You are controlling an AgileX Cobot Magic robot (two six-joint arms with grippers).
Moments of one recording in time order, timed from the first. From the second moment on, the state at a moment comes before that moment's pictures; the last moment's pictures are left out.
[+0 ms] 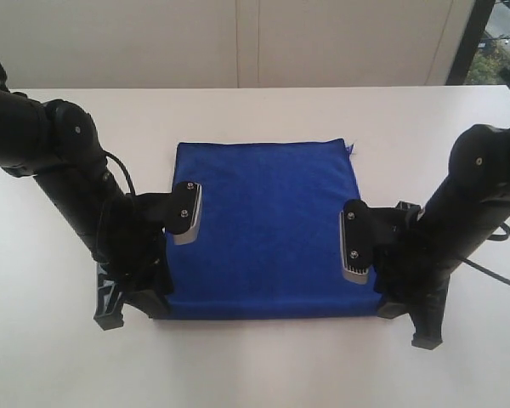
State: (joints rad) left arm -0.50 1.81 -1.04 -0.50 0.85 1.43; right arm 0.32 1.69 -0.82 0.27 0.65 -1.35
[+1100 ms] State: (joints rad) left arm -0.50 1.81 -0.96 -0.50 0.75 1.52; right arm 0.32 1.74 -0.82 0.29 0.63 -1.35
